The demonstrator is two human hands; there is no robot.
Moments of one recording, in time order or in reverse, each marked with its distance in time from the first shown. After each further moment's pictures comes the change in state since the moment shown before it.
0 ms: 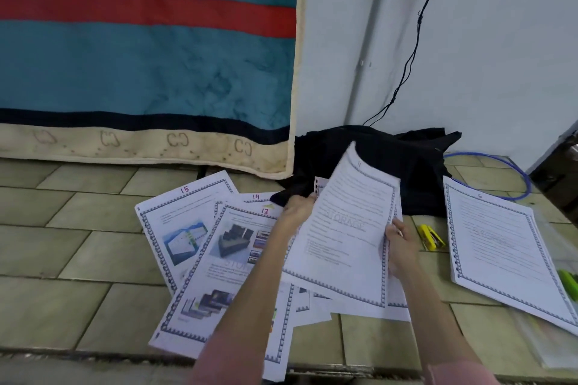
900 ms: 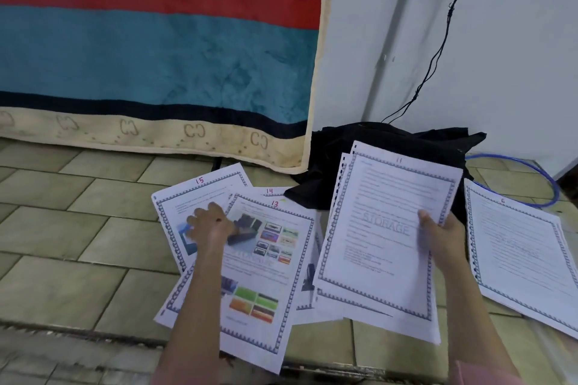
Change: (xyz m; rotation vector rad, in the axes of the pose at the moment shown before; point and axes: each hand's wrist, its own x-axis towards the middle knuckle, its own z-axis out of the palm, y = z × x) left_hand -0.019 -0.095 -0.120 0.585 0.493 -0.255; right_hand -0.004 -0.050 -0.020 -0.314 0.038 -0.294
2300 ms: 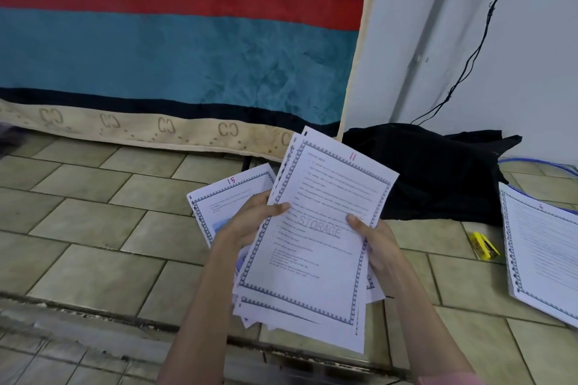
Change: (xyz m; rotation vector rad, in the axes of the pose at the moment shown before) left_hand -0.027 -0.012 -0.031 -1.144 -0.621 0.432; right_hand -0.071 -0.001 0.129 0.484 -0.640 0.223
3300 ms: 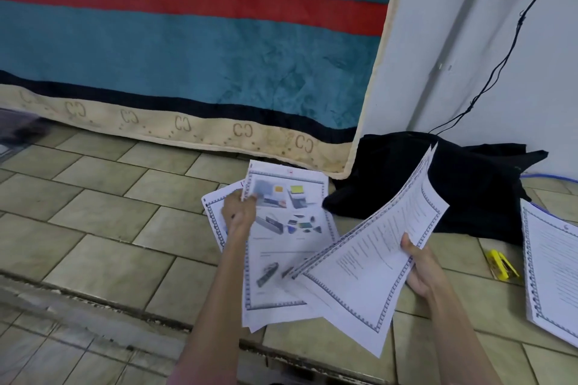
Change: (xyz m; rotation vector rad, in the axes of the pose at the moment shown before) left_hand 0.030 -0.015 -0.031 0.370 0.882 -0.040; right_hand -0.002 -0.005 -0.061 0.233 0.070 0.086
